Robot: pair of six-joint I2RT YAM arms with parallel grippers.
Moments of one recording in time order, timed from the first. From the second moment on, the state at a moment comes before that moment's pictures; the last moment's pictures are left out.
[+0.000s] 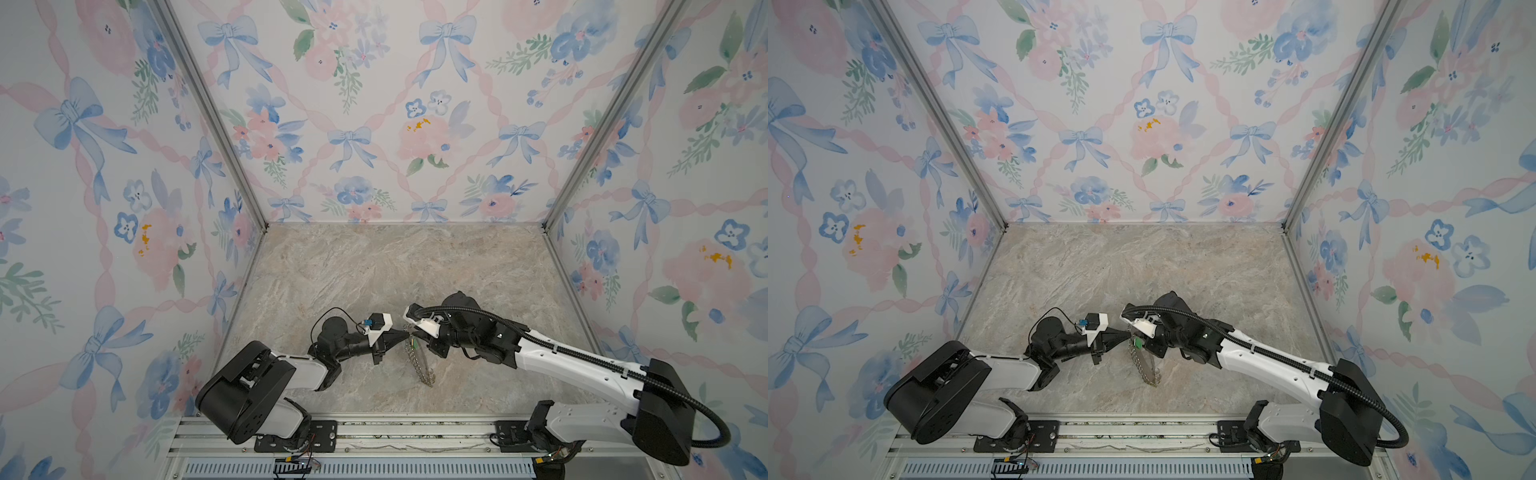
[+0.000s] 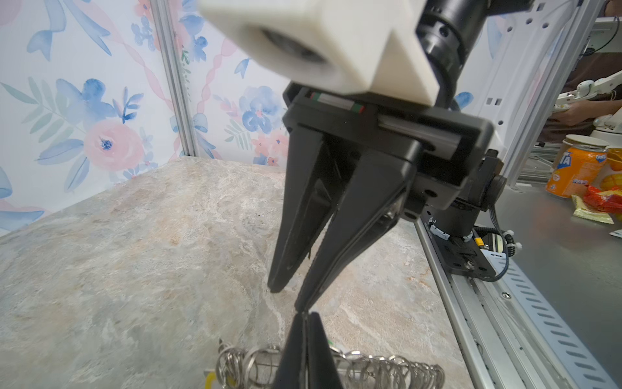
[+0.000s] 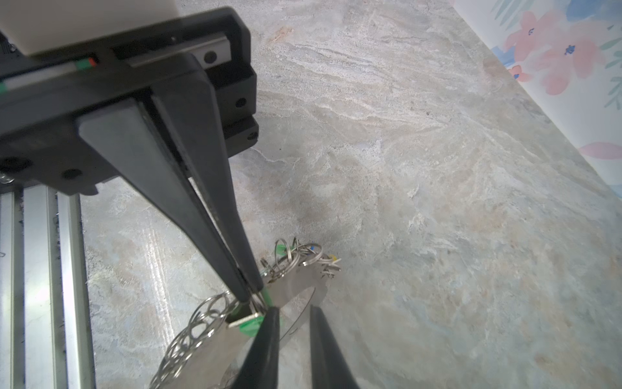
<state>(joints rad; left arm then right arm) -0.58 1.42 0.23 1.15 0.78 0.03 0.91 1.27 0.85 -0.29 -0.11 -0.29</state>
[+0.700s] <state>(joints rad) -0.58 1.42 0.21 1.18 0.76 0.03 0.90 1.27 0.80 -0.27 -0.10 -0.26</state>
